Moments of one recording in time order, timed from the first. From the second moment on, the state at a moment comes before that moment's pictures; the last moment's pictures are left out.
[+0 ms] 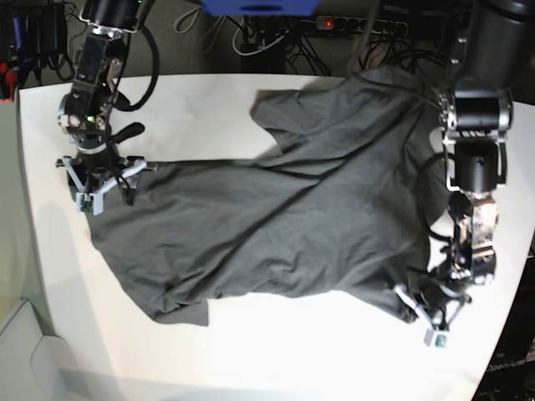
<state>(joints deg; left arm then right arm) -36.9 -18.0 0.3 46.6 -13.0 -25.5 24.2 -6.3 -0.6 22.5 91.1 -1.1 17.8 -27.1</state>
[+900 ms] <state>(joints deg) -42.8 -20.1 0.3 41.3 -2.8 -17.5 12.5 -6.7 -0.6 22.5 91.3 -1.1 17.8 -31.2</state>
